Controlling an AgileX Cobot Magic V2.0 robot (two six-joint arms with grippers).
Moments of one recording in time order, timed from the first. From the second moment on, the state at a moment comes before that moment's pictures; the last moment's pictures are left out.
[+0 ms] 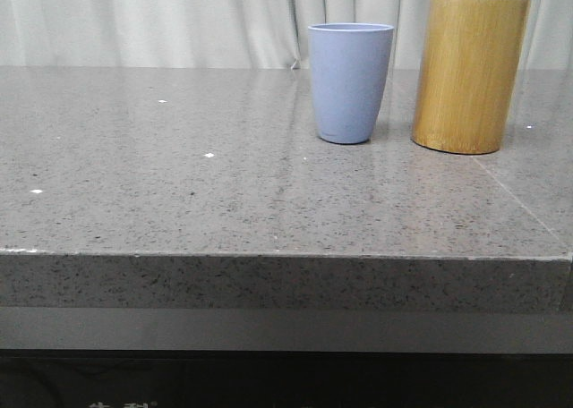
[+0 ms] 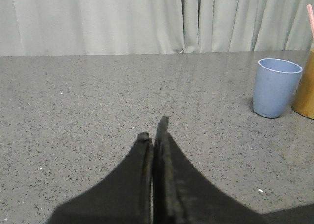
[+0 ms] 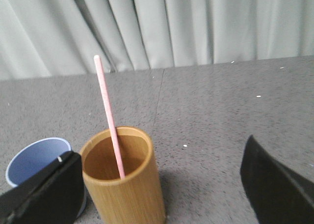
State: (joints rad) left arm -0.22 0.06 -0.45 -0.11 0.56 0.10; right arm 0.13 0.95 -0.83 -0.07 0.14 0.23
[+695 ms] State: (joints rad) left arm -0.22 0.06 -0.43 -0.11 0.57 0.10; right arm 0.25 1.65 -1.37 -0.09 0.17 0.23
